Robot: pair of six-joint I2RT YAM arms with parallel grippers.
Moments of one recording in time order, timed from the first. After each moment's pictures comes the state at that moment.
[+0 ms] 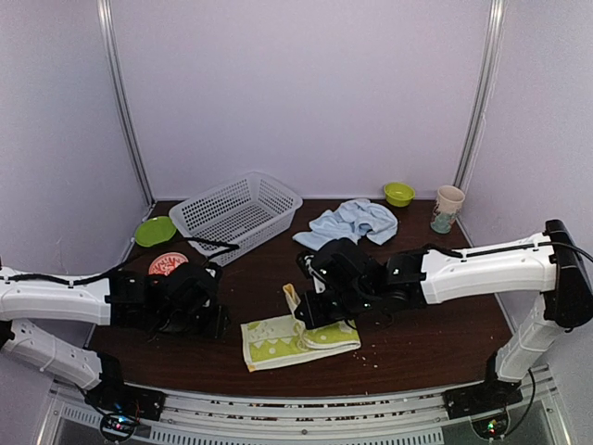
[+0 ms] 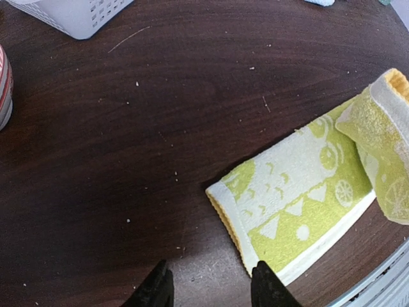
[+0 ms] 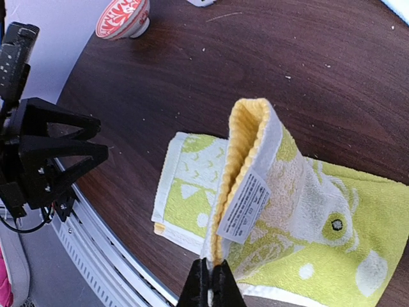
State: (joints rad) left arm -1.08 1.16 0.69 -0.50 -0.31 -0.78; right arm 1.16 1.62 1.14 -0.32 0.04 0.73
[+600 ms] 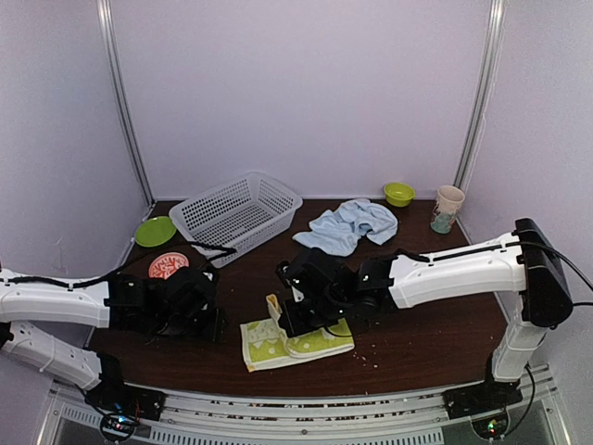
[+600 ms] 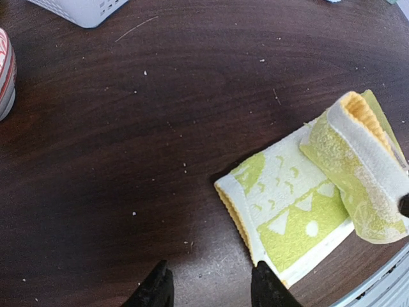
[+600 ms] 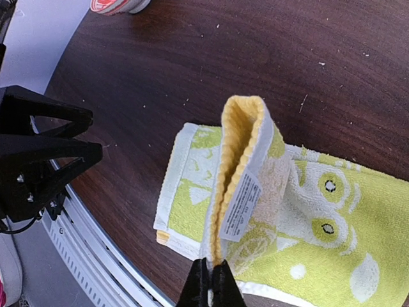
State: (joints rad) left arm -1.08 1.14 0.66 -0.50 -0.31 -0.80; right arm 1.20 1.77 1.25 -0.33 0.03 0.73
